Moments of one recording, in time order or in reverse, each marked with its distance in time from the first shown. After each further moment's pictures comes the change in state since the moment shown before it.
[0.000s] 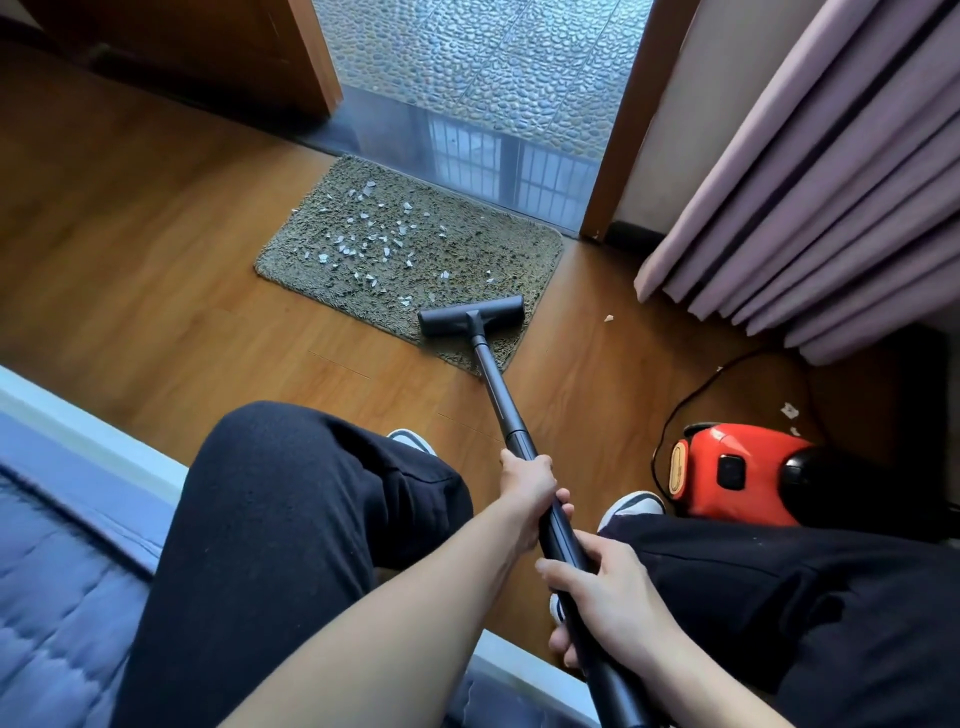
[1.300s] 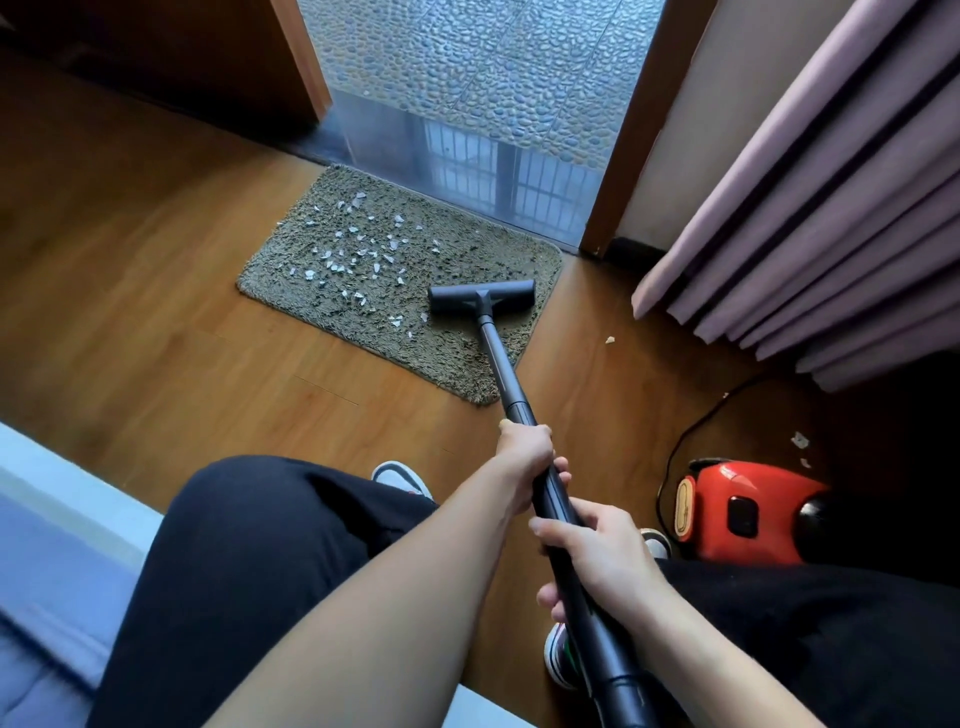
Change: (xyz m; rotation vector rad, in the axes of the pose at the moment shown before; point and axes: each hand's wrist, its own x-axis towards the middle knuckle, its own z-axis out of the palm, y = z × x) left_hand 0.046 0.089 0.026 0.104 -0.031 0.030; right_hand 0.060 -0.075 -0.014 0.135 0.029 0.055
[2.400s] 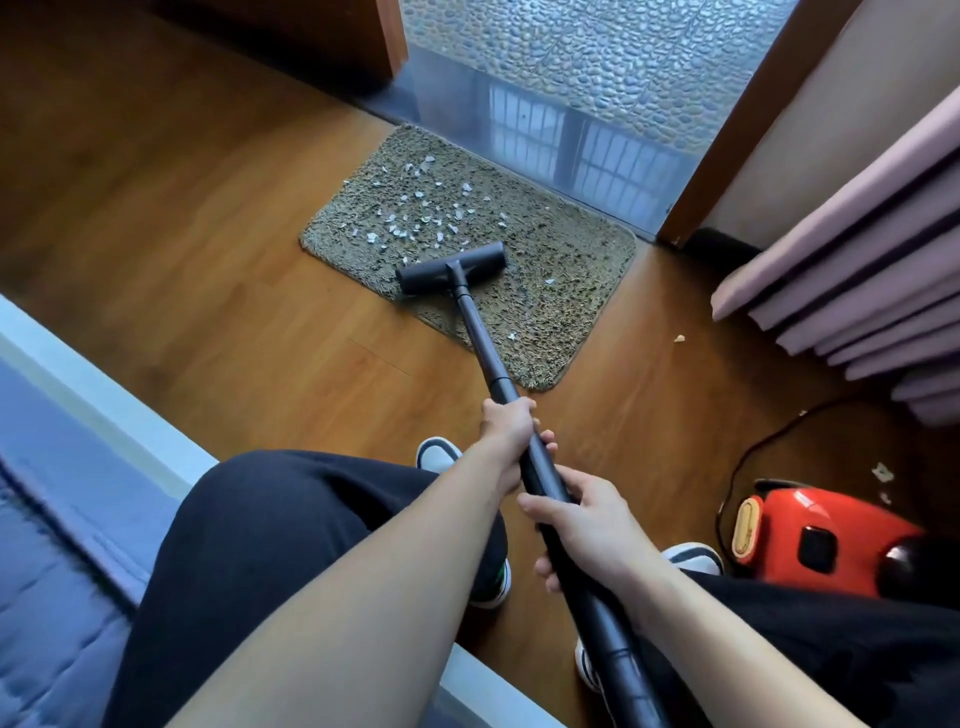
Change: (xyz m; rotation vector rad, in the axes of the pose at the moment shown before) left_hand 0.032 0.010 -0.084 -0.317 0.136 0.038; right_hand 0.041 -0.015 0.063 -0.119 -0.161 -0.032
